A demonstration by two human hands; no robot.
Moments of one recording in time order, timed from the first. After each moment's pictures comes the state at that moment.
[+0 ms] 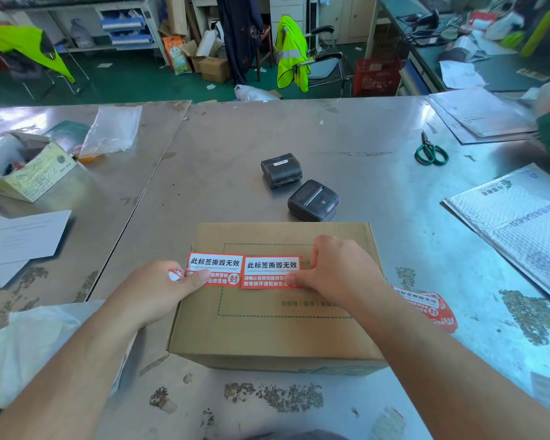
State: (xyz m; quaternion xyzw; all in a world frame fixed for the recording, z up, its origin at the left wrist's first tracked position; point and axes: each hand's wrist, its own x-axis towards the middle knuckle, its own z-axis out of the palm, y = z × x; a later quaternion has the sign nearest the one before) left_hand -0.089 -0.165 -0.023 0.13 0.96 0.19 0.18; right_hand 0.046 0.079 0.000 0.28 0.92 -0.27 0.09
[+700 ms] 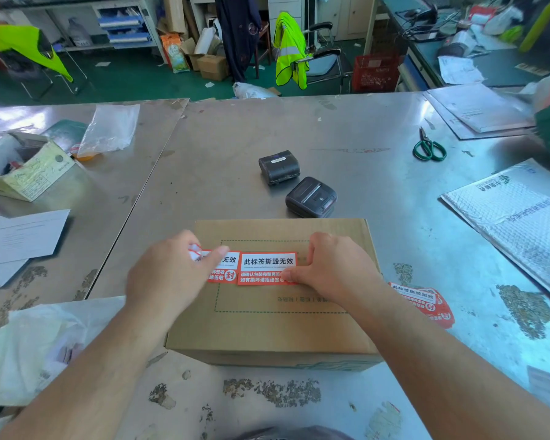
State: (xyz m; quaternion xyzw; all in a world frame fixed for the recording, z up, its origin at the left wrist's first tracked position) left_hand -0.066 -0.122 -0.007 0.14 0.98 0.15 -0.01; right_hand 0.048 0.080 -0.003 0.28 0.92 -0.26 0.09
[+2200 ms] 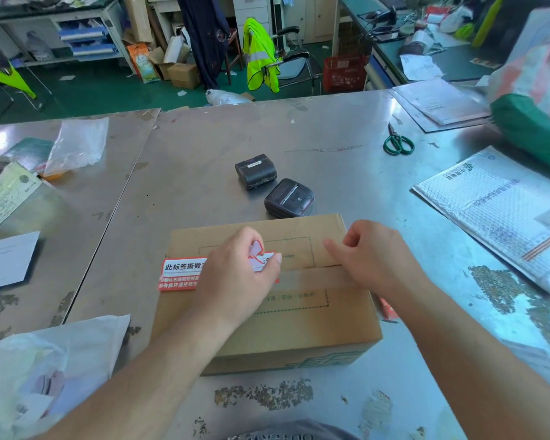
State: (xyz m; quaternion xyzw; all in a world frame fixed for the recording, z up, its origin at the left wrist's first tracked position) left_hand -0.013 -0.048 -0.012 0.31 0.89 0.33 0.00; right_hand 0.096 0.126 0.002 0.40 0.85 -0.34 -0.05
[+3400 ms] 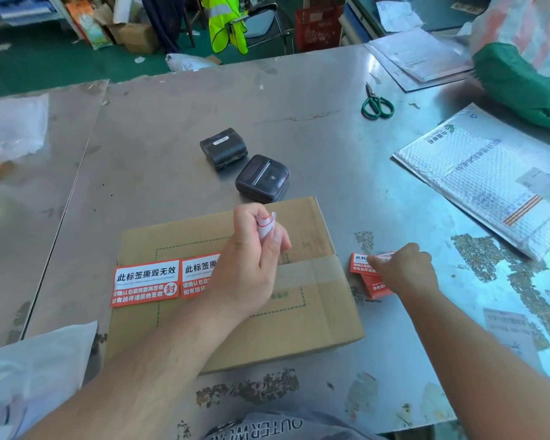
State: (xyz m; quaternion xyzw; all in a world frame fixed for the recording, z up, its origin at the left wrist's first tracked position) left_hand -0.009 0.003 -0.046 0.44 0.74 0.49 0.14; right_hand 0.141 0.215 -0.149 0.66 0.69 -0.30 0.04
